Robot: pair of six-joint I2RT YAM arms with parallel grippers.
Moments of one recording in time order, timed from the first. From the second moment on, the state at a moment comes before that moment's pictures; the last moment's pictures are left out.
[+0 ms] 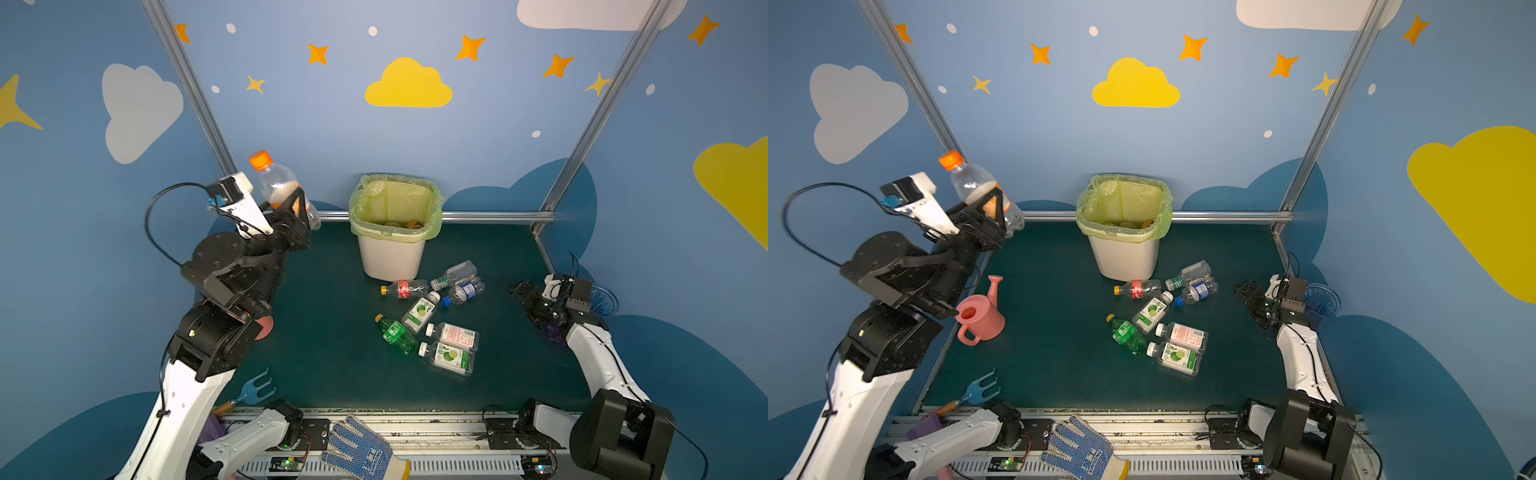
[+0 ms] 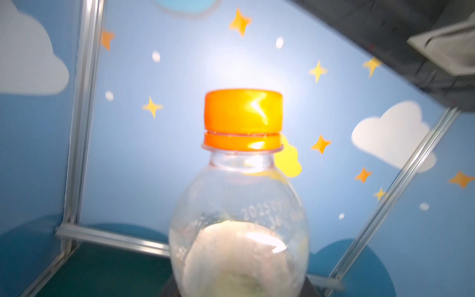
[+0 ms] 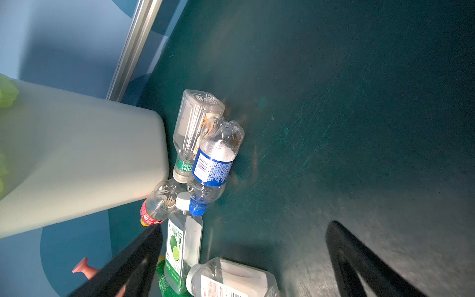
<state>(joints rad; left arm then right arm) -0.48 1.03 1.63 -0.37 -0.41 -0.30 -0.25 1.15 0.75 -0.41 -0.47 0.58</state>
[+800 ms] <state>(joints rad) -0.50 1.70 2.36 -0.61 -0.07 -0.31 -0.25 1.03 0.74 -0.45 -0.46 0.58</state>
